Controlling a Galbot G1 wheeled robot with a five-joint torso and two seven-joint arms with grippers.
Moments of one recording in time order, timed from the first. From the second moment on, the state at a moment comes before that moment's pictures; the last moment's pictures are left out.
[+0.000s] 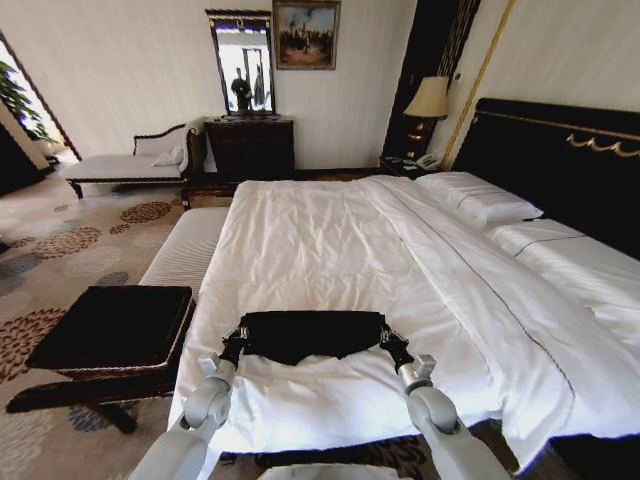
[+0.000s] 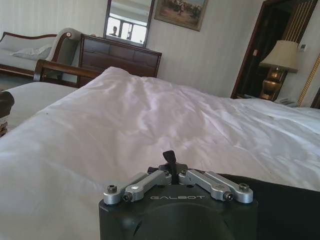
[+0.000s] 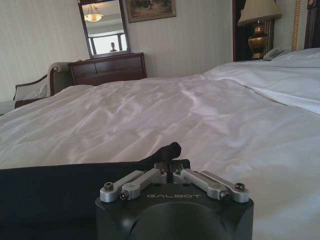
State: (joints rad) left arm 1.35 -1.14 -0.29 -1.75 -0.59 -0.06 -0.17; right arm -1.40 1.21 0.42 1.74 0.45 0.03 0.06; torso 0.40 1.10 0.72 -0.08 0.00
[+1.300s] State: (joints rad) left arm 1.10 -0.98 0.01 -1.75 -0.74 0.14 -0.22; right arm -1.08 0.96 0.07 1.73 0.73 -0.23 0.11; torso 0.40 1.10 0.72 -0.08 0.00
